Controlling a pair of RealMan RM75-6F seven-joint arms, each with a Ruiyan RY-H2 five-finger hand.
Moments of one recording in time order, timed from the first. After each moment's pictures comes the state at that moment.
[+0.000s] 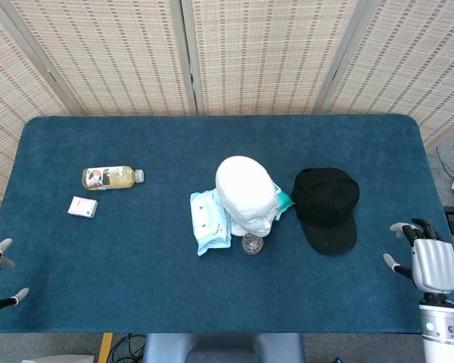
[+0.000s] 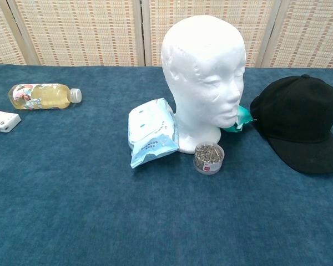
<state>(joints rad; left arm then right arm) -0.01 -1.08 -0.06 -1.75 1.33 1.50 0.17 0.07 -1.27 0.14 -1.59 -1.40 1.54 -0.17</state>
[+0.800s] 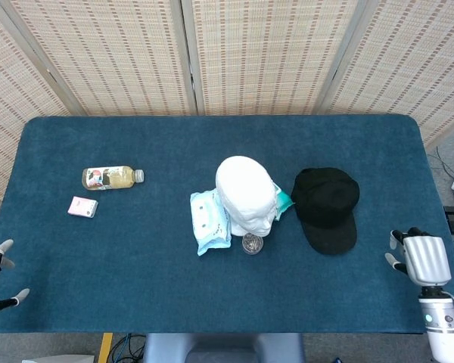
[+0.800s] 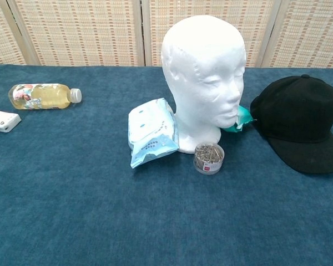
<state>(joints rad) -0.01 -1.08 -0.06 -1.76 1.33 1.51 0.18 0.13 -1.37 0.10 -1.24 -1.49 1.47 -0.10</state>
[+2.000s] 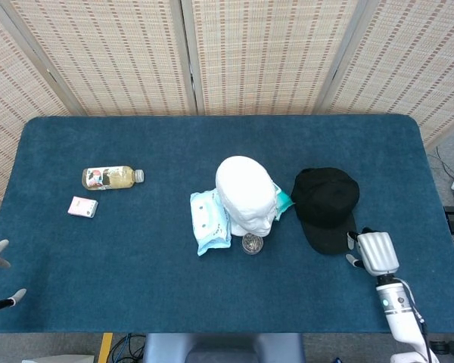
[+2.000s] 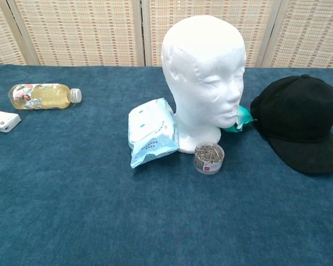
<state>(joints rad) 0.00 -1.07 -0.07 -1.76 1.32 1.52 0.17 0.25 -1.62 0.07 -0.98 -1.49 1.31 0.00</state>
